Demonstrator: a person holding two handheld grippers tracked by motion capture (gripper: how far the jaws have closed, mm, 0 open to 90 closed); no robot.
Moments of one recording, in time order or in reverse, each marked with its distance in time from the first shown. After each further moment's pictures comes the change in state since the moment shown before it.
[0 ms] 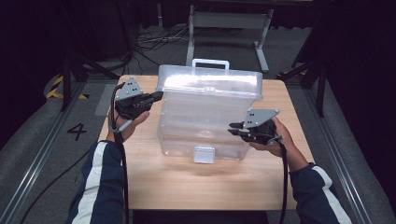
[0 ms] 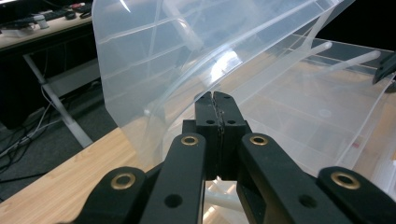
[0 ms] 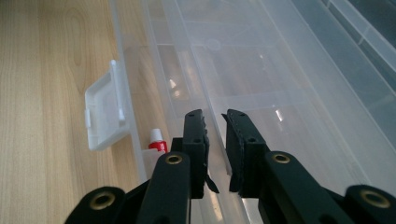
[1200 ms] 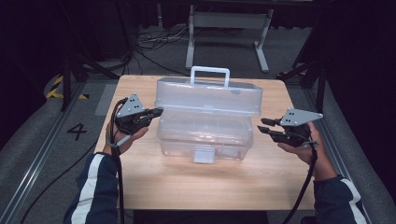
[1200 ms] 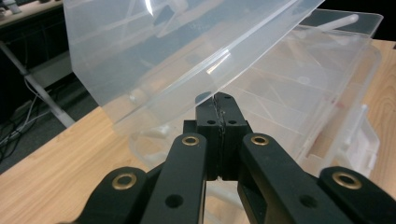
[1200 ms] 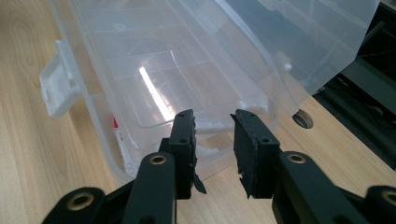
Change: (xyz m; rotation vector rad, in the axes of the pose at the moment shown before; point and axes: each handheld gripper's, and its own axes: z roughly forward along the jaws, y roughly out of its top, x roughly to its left) left arm -0.021 -0.029 -0.007 0.081 -0.057 0.045; right arm -0.018 -0.054 -0.061 -0.048 -0.162 0.163
